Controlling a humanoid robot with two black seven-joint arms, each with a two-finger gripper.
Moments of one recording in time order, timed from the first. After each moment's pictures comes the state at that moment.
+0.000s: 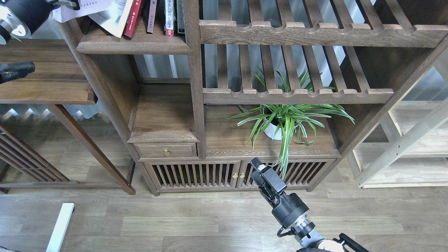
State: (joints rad) left arm -0.89 0.65 -0.94 -1.22 0.72 -0.03 0.05; right arm -0.08 -0.12 0.90 1.18 0.13 0.58 0.07
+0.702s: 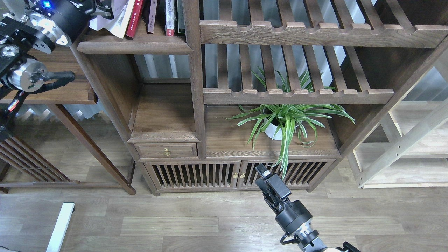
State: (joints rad) left arm -0.94 0.50 -0.86 -1.09 0.73 -0.03 -0.06; right arm -0.13 -0.12 0.93 1.18 0.13 0.58 0.08
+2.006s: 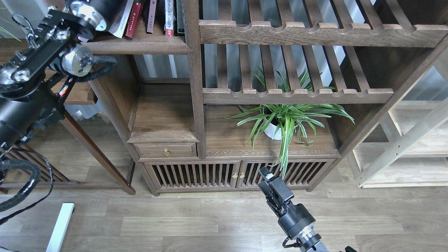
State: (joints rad) left arm -1.10 0.25 -0.87 -0.87 0.69 0.08 -0.15; right arm -0.17 -0.13 0.93 1.18 0.13 0.58 0.07
